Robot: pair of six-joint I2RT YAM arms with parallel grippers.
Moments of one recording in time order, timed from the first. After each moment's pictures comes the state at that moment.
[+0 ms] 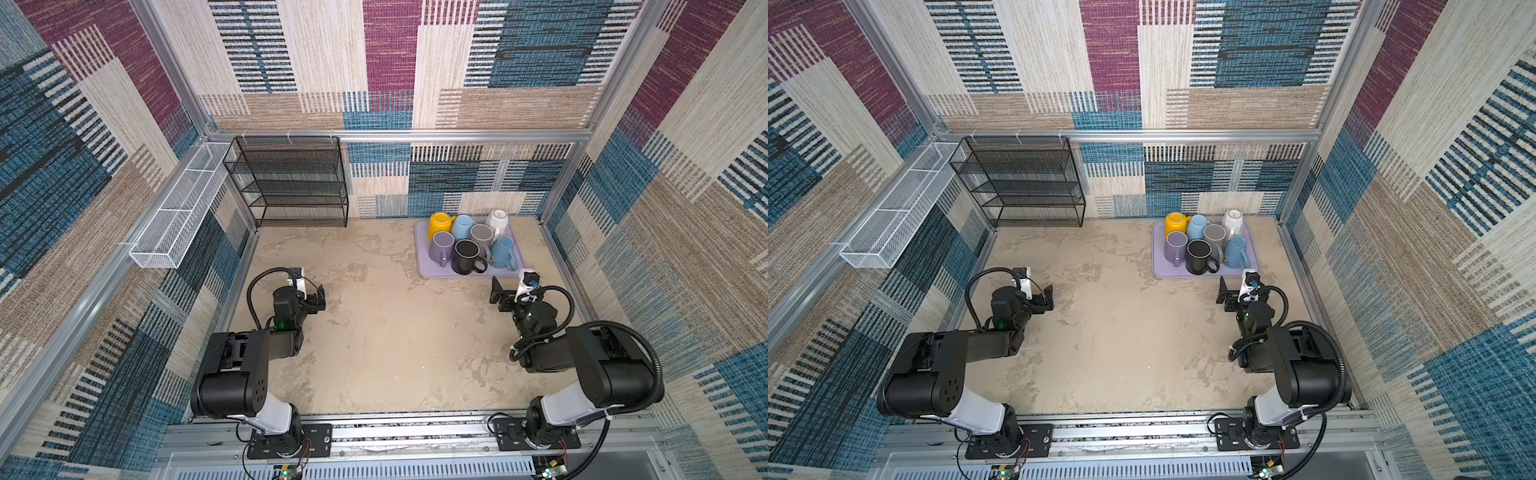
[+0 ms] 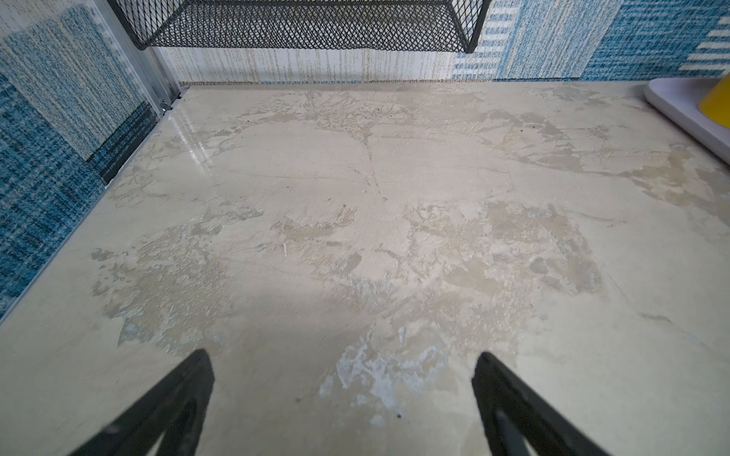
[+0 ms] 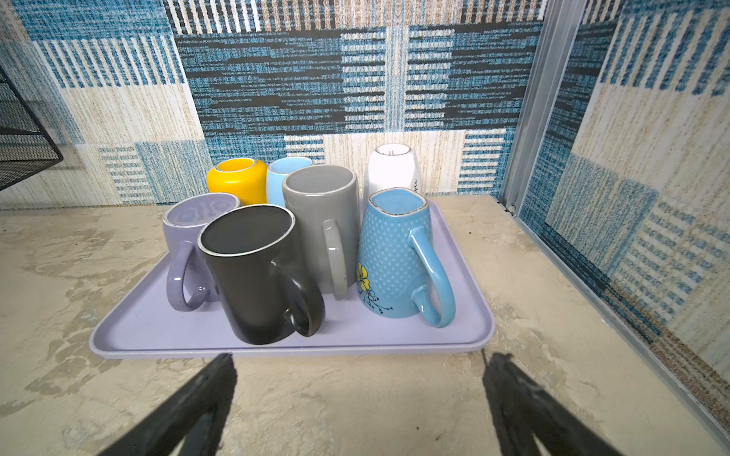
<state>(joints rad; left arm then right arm) 0.02 1.54 0.43 0.71 0.00 0.02 -0.01 1.53 0.21 1.26 0.01 0.03</state>
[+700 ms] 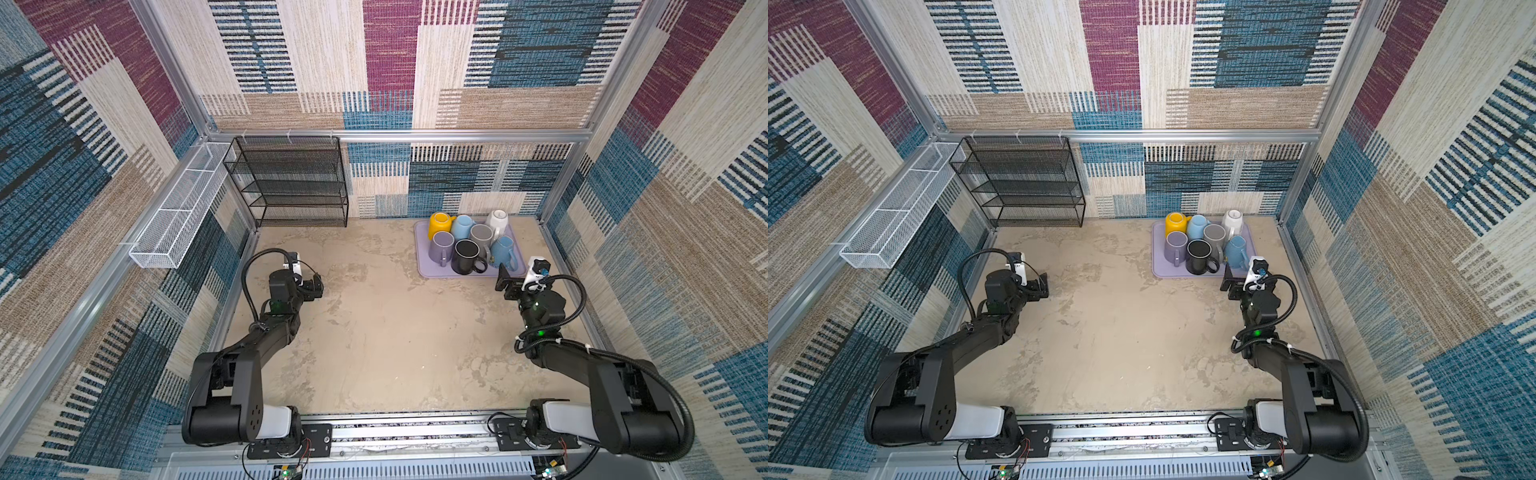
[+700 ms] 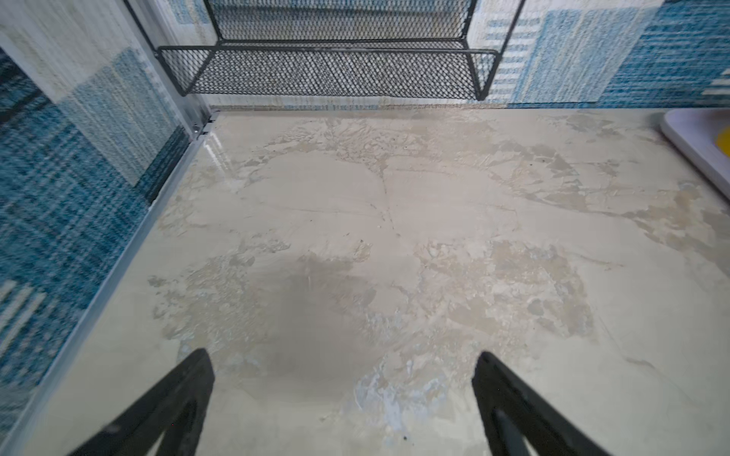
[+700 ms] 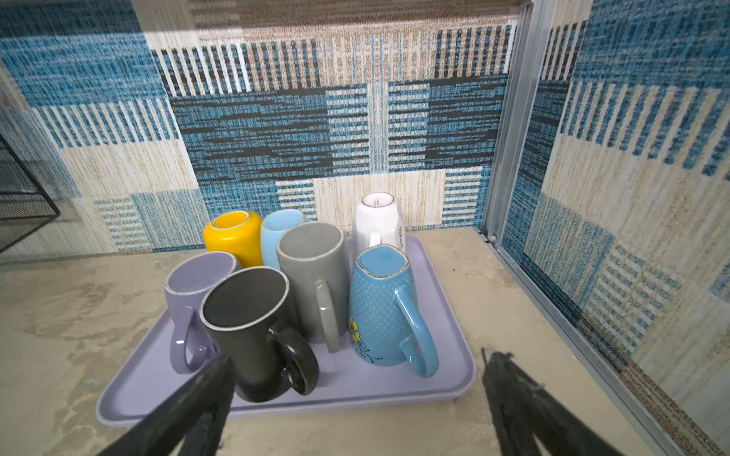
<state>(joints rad) 0.01 1.38 0.65 0.29 -0.10 0.00 -0.01 1.25 0.33 0.90 0.05 0.08</state>
